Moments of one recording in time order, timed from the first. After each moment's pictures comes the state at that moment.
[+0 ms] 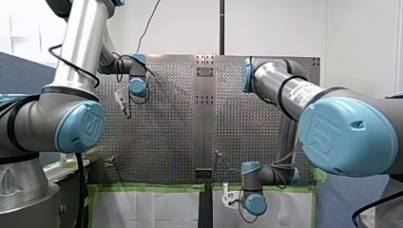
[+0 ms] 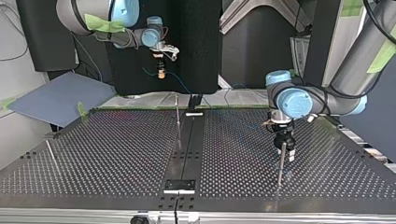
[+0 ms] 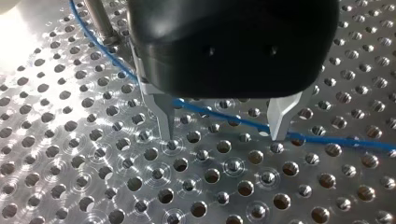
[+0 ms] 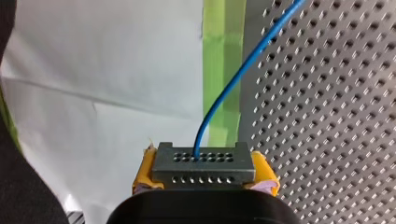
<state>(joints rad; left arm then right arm) -0.05 -1.88 -1.67 -2.70 -1.83 -1.96 2.09 -0.38 1.71 -1.05 1.67 1.58</state>
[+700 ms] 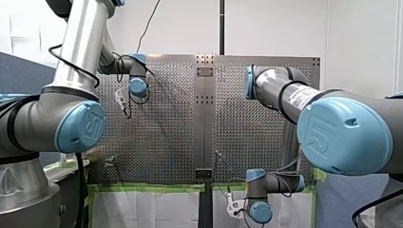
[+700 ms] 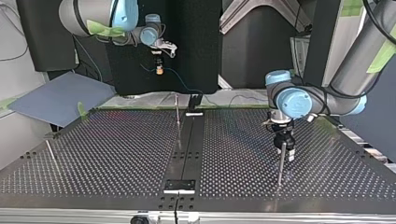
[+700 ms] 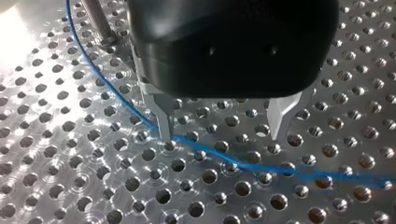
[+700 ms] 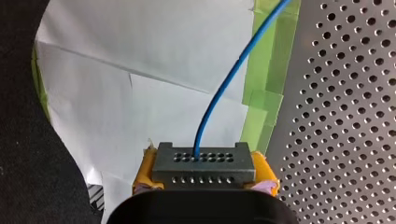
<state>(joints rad) -0.05 -1.88 -1.67 -2.71 -1.83 -1.96 2.06 -0.33 1.71 -1.04 1.67 1.50</state>
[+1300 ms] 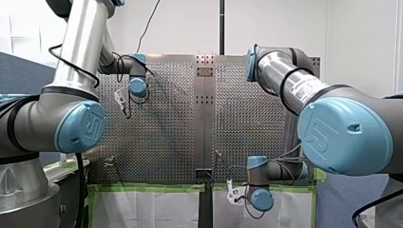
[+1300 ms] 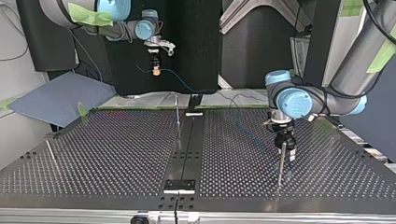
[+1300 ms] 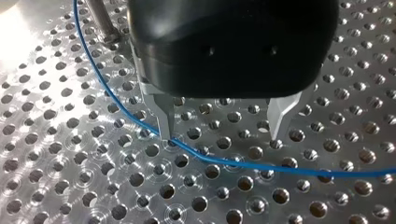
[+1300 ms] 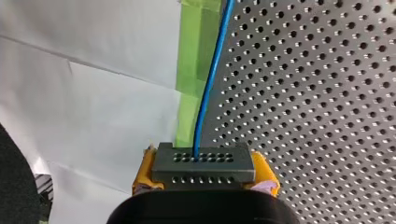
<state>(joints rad) -0.05 -1.88 -1.67 -2.71 -1.84 -1.95 2.07 -0.49 1.87 -1.13 1.69 1.47</state>
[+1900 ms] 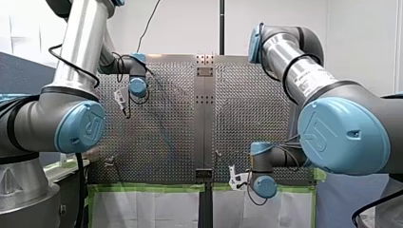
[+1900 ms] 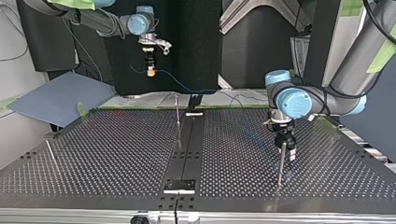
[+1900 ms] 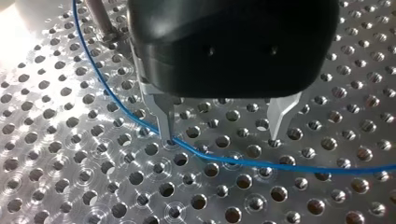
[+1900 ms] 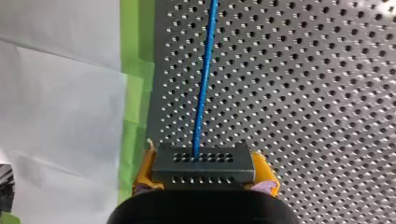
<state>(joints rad) -0.05 -1.88 -1.67 -2.71 -1.85 -1.95 2.05 -0.64 1.98 -1.16 1.69 1.47</state>
